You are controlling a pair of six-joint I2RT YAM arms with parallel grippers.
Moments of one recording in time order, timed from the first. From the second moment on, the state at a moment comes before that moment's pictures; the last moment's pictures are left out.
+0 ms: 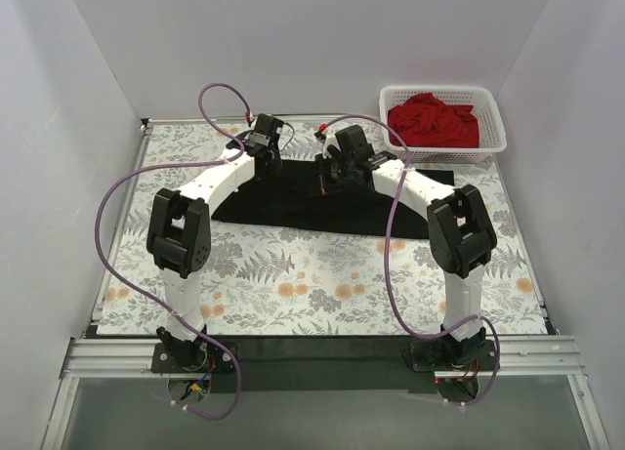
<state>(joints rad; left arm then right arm) -0.41 1.97 1.63 -0.57 -0.25 -0.51 0.58 1.98 1.53 -0.31 -0.46 0.31</state>
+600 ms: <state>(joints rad) -0.35 2.11 1.77 -0.39 -0.21 -0.40 0.48 2.17 1.70 -0.31 -0.55 0.34</state>
